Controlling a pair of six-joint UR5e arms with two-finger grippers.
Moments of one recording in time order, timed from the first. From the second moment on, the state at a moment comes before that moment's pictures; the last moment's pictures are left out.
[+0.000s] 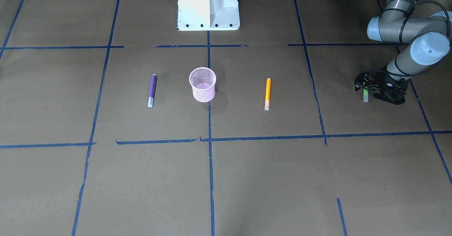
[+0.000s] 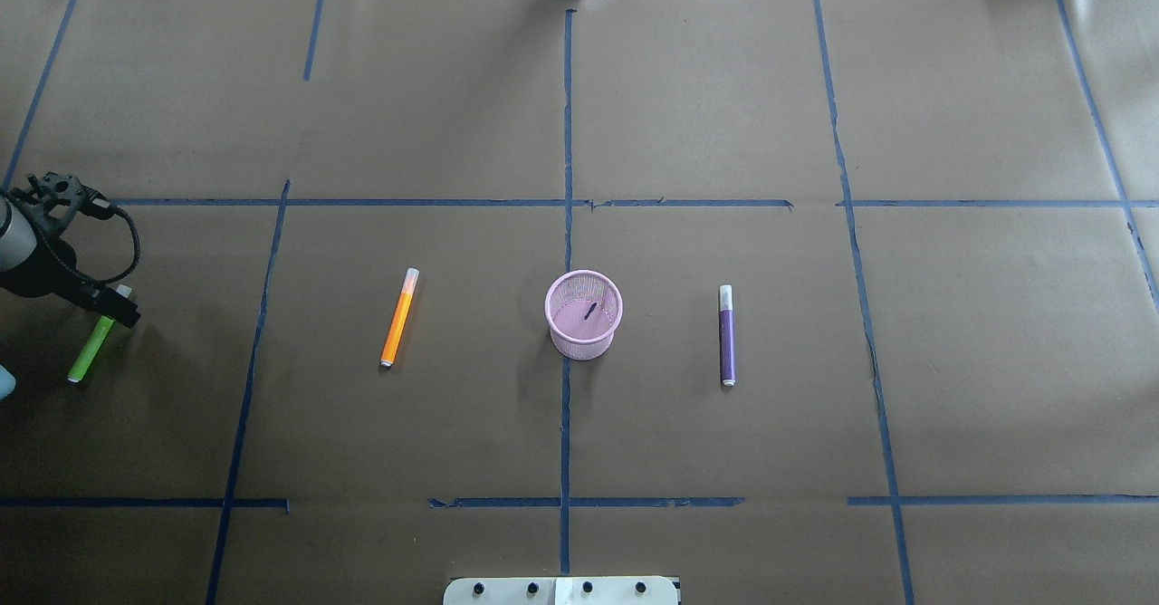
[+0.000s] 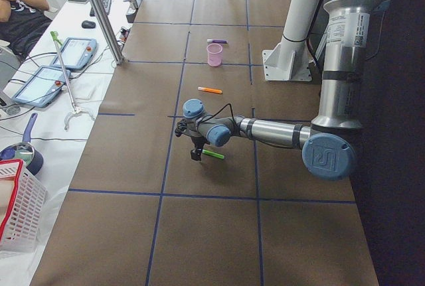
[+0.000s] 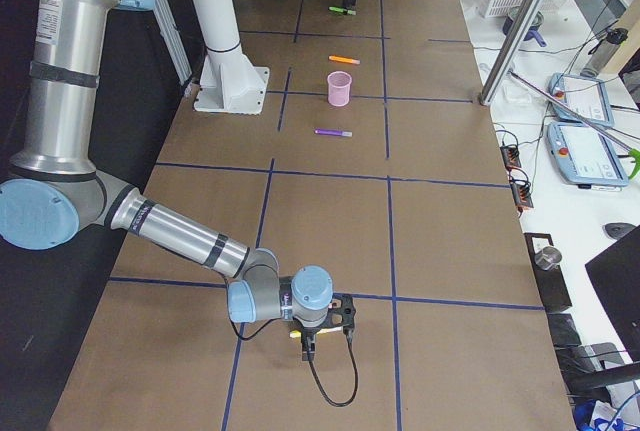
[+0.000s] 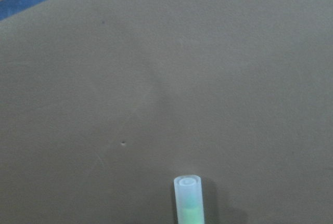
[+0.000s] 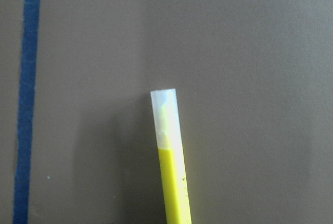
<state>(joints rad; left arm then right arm) -0.93 -1.59 -1.56 -2.02 -2.21 -0.37 1.39 -1.76 1.28 -0.99 2.29 0.12</state>
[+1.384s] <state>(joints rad) -0.93 -1.59 -1.58 -2.02 -2.21 -0.37 1.38 -1.77 1.28 -0.98 2.29 0.12</state>
